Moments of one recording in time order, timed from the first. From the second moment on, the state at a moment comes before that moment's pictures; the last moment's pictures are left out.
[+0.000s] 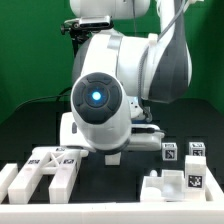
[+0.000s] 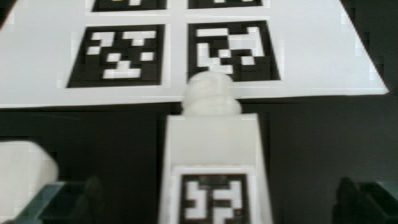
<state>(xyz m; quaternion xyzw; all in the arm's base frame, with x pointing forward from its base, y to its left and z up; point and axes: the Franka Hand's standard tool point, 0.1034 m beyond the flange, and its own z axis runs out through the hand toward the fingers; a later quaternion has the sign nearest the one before) 0.439 -0.010 0.013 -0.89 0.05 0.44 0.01</state>
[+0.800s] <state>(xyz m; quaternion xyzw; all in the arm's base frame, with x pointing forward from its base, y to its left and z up) 0.440 -0.012 0.011 -0.90 0.06 0.44 0.01</state>
